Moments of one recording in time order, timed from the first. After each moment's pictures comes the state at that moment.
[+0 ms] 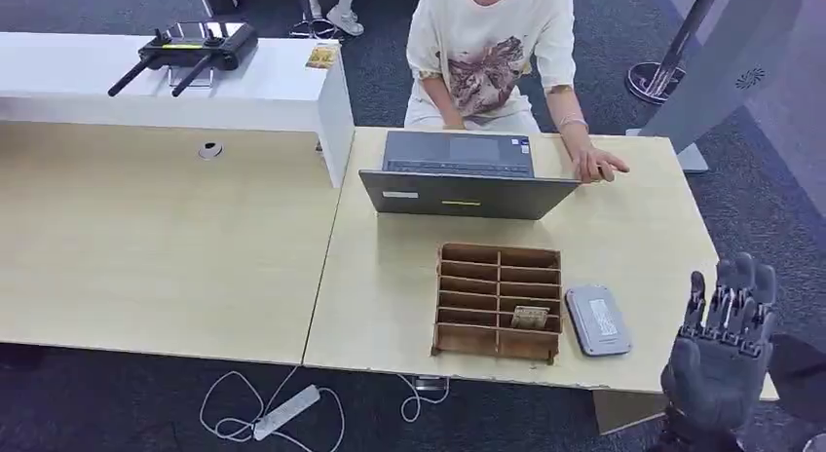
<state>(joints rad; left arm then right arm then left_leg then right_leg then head) -0.05 -0.18 1.12 -0.22 -1.18 0.06 0.13 0.20 0.01 -0.06 -1.89 -0.46 0.19 -0.54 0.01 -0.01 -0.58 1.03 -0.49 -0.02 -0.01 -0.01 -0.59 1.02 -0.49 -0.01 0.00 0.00</state>
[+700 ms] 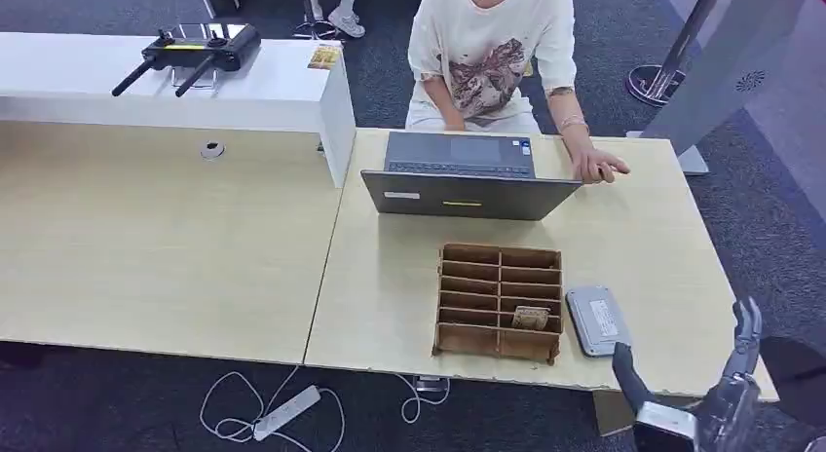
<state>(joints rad) -0.05 -0.19 1.10 -0.22 -1.26 0.09 0.12 0.30 0.11 -0.03 -1.89 0.70 -0.52 -0.34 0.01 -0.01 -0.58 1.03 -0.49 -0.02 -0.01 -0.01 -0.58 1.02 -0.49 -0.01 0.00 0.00</state>
